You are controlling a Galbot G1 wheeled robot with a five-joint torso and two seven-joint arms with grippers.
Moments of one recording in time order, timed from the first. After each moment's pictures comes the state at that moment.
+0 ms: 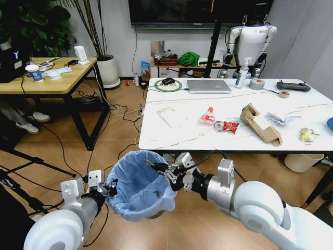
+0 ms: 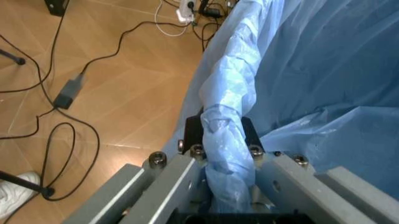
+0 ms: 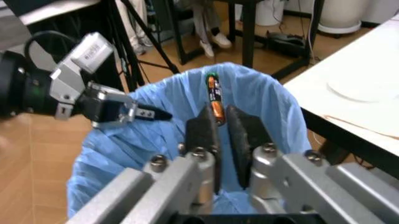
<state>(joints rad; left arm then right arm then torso) 1.53 -0.99 -0.51 -2.48 -1.23 0.74 -0.82 -0.95 0.74 -0.09 2.37 0.91 -0.53 0.04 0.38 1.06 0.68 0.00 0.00</state>
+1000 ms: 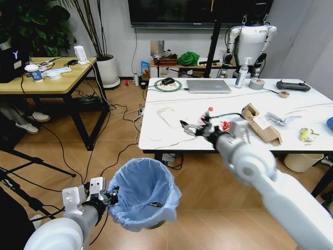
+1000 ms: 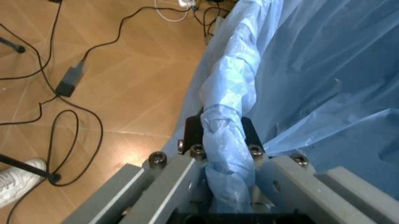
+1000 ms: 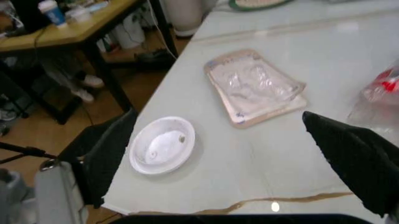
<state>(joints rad) 1.60 -0.97 -0.51 -2.50 -1.21 0.74 -0.81 -0.60 1.03 -0.10 1.99 1.22 -0.58 0.66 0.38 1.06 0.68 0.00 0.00</state>
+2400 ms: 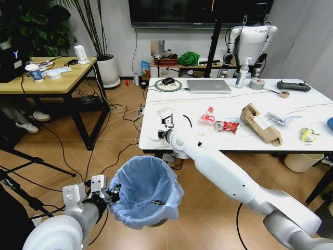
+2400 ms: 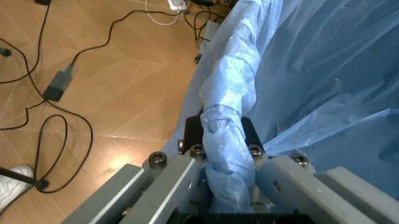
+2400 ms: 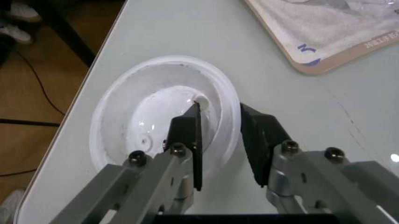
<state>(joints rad) 1.57 -0.97 -0.51 -2.50 -1.24 0.74 -0.80 -0.34 1.29 -0.37 1.58 1.36 -0.64 0.93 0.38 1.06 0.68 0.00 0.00</state>
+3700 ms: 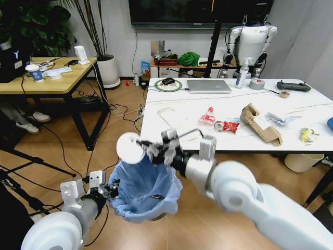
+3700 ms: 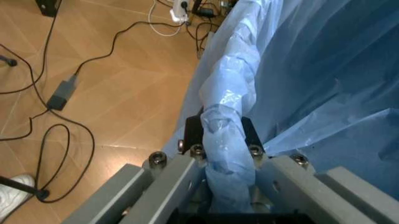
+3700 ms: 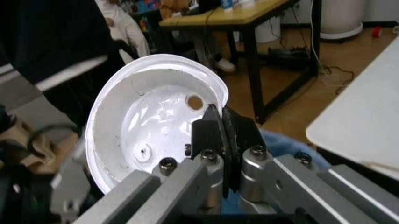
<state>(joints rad) 1.54 -0.98 -0.52 -2.50 -1.24 0.74 -0.80 -0.74 0.89 -0.27 2.30 1.09 -0.48 0.29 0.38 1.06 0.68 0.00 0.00</state>
